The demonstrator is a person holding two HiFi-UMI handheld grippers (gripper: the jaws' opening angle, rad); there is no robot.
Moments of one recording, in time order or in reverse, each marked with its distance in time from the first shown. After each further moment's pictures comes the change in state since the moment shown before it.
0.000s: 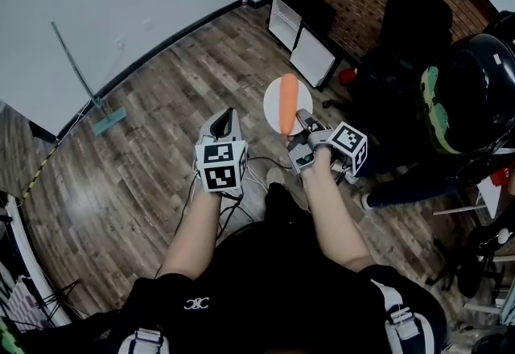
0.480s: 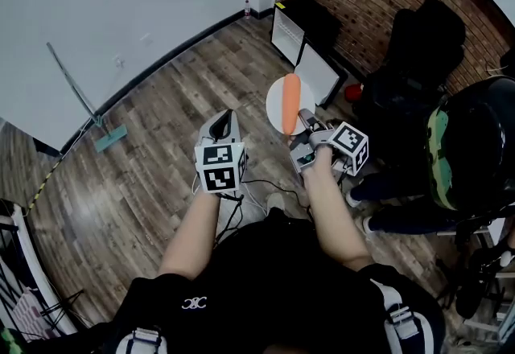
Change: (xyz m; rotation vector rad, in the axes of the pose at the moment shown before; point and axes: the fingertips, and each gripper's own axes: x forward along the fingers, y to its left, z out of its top) left arm 0.138 -0.005 0.052 0.042 0.005 0.033; right arm 0.109 0.013 0.115 -0.001 0.001 0.027
